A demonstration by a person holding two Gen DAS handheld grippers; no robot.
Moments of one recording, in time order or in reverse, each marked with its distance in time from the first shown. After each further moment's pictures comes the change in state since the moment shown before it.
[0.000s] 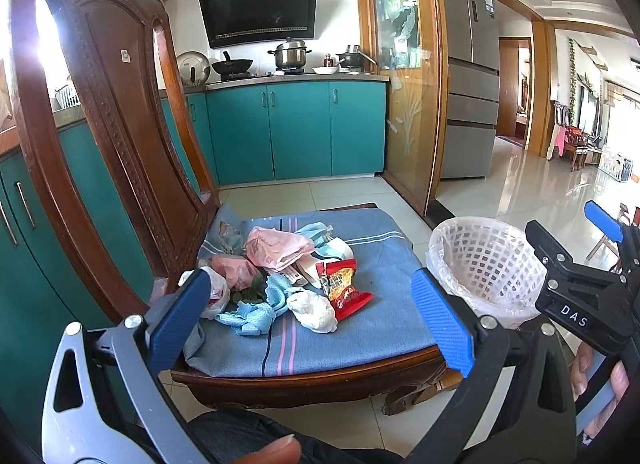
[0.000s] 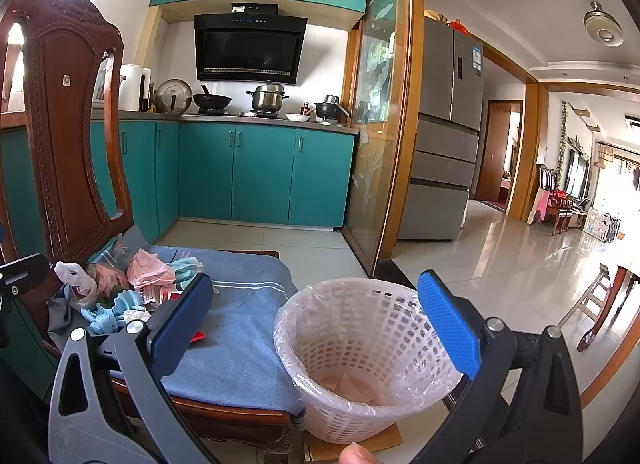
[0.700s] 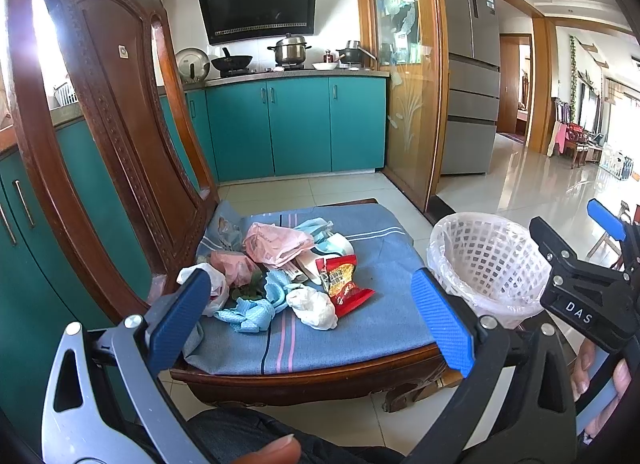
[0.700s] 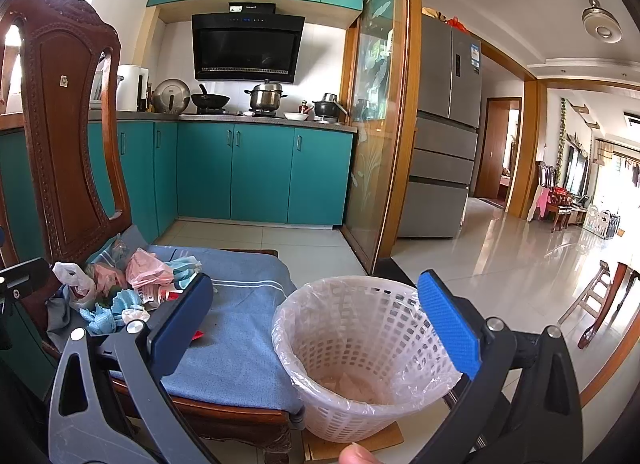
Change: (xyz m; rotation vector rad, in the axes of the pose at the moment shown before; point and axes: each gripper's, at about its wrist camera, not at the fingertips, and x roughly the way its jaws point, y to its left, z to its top) left arm 0.002 -0.001 0.002 0.002 0.019 0.004; right arm -0.001 -0.001 0.000 0.001 -0.001 -0.001
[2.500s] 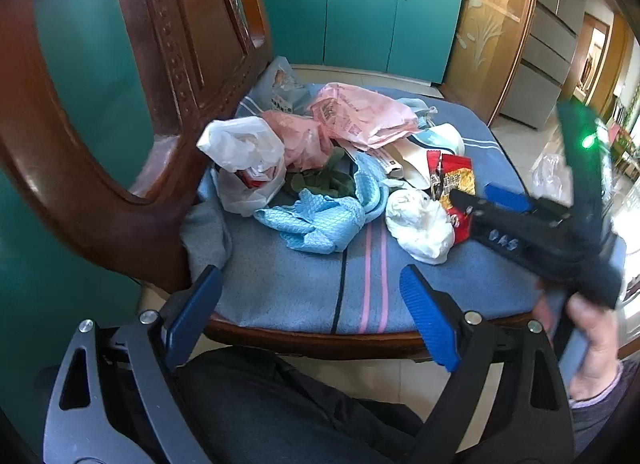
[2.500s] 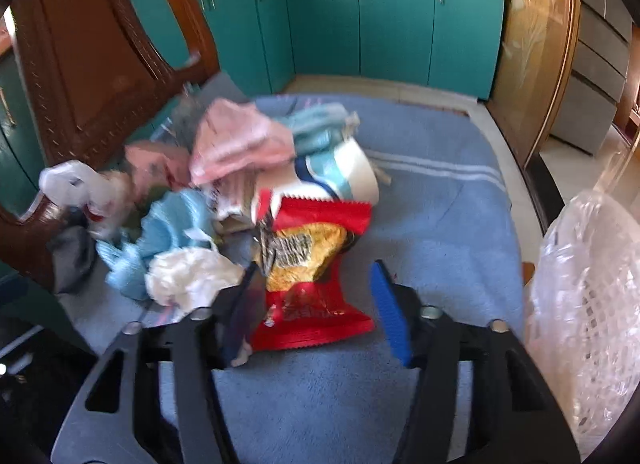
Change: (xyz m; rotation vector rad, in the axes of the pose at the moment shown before) left arm 0.136 0.088 -0.063 -0.198 0.417 0.081; right arm 0.207 0.145 -0.070 -0.073 0.561 0.473
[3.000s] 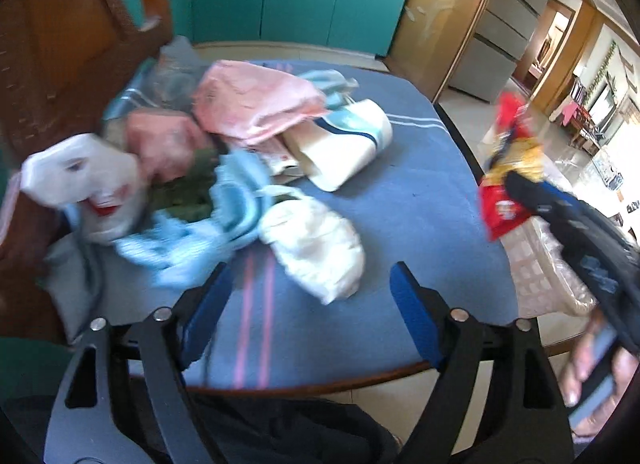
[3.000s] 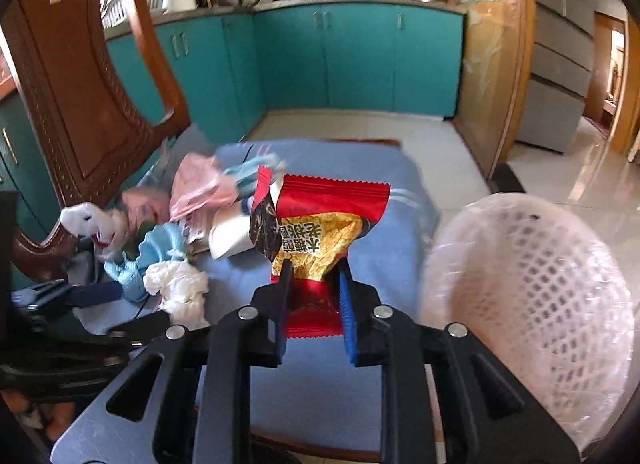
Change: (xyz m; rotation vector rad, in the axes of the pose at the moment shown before) left arm 0.056 -0.075 0.027 0.082 0.101 -0.176; right arm -0.087 -0.055 -0.009 0.066 -0.137 -0.077
